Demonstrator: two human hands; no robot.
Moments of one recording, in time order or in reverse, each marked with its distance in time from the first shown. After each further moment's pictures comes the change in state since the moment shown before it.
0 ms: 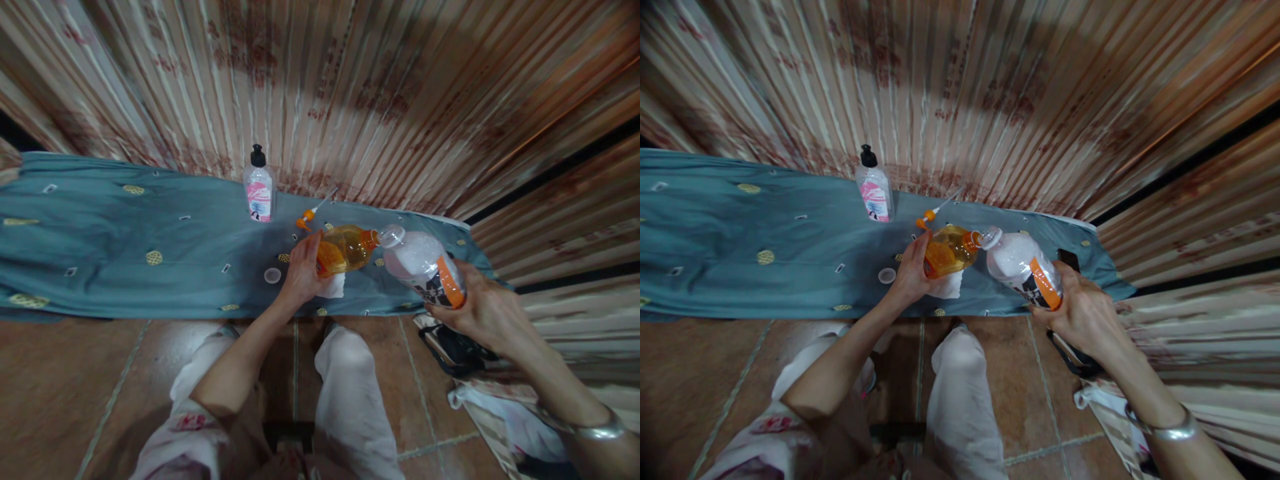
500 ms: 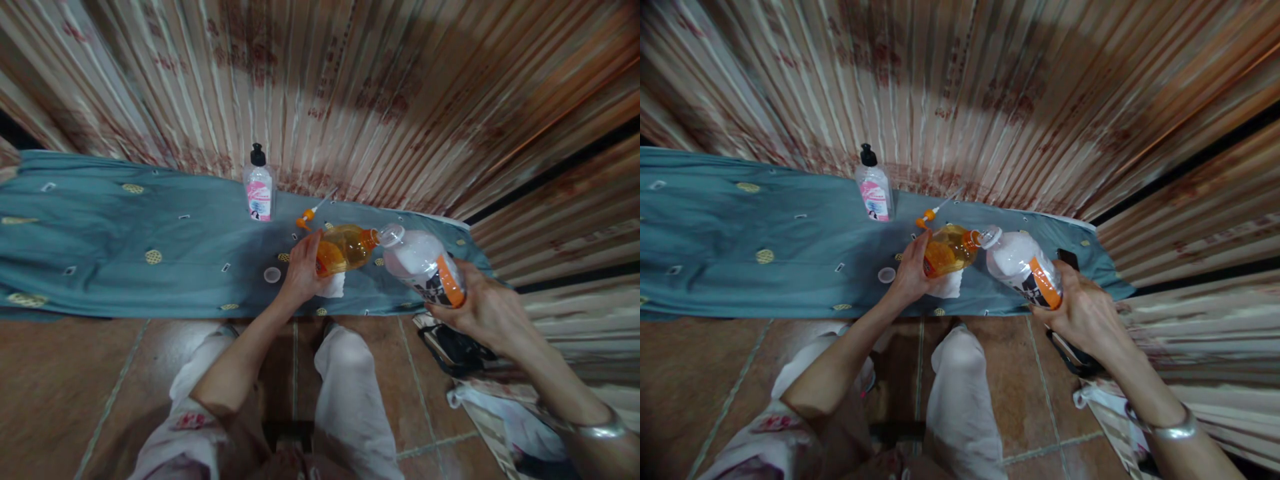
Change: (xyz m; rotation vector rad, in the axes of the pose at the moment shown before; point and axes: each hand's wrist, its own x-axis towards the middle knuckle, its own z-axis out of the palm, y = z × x) left_hand -0.001 0.001 0.000 -0.009 -0.006 -0.007; right_hand 0.002 -0.003 -0.005 -0.007 0.000 -0.007
